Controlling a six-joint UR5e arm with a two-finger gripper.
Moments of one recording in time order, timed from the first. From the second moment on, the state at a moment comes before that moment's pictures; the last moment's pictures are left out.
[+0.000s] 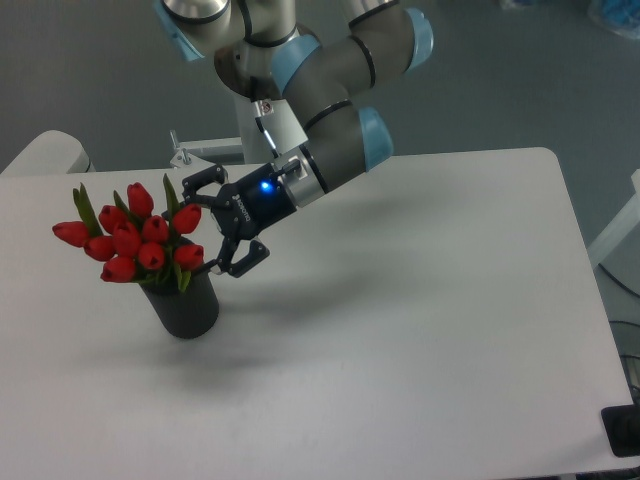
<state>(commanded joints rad) 2.51 -1.76 -2.05 -1.26 0.26 1.76</state>
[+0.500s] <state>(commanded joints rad) 2.45 -1.77 -2.05 -1.25 0.26 1.76</state>
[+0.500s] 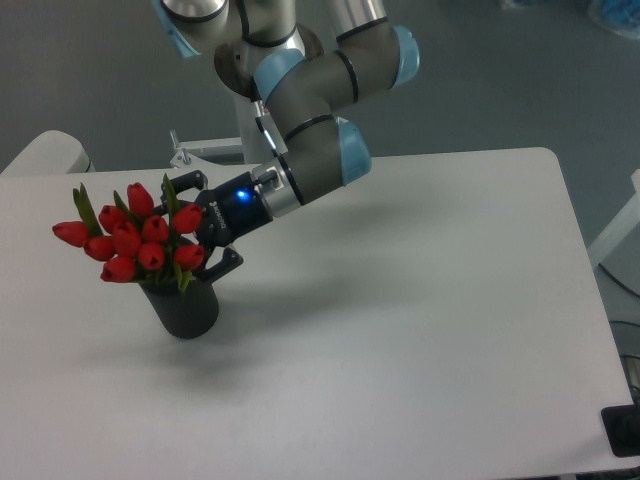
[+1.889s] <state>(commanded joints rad) 2.48 -1.76 -1.98 -1.23 0.15 1.64</state>
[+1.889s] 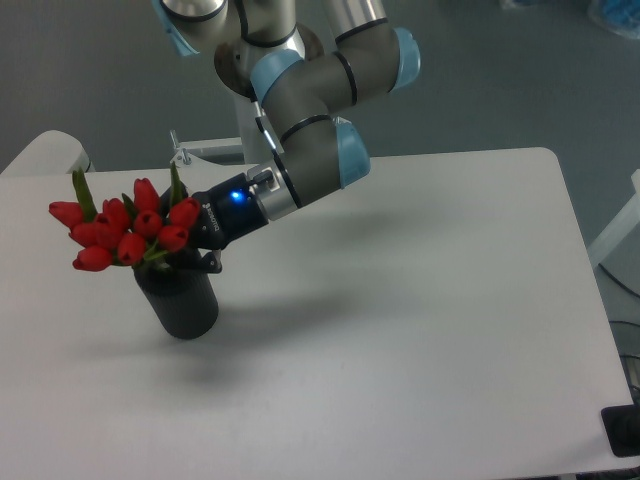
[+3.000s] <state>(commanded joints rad) 2.54 -1.73 -1.78 -1.23 0.00 1.20</state>
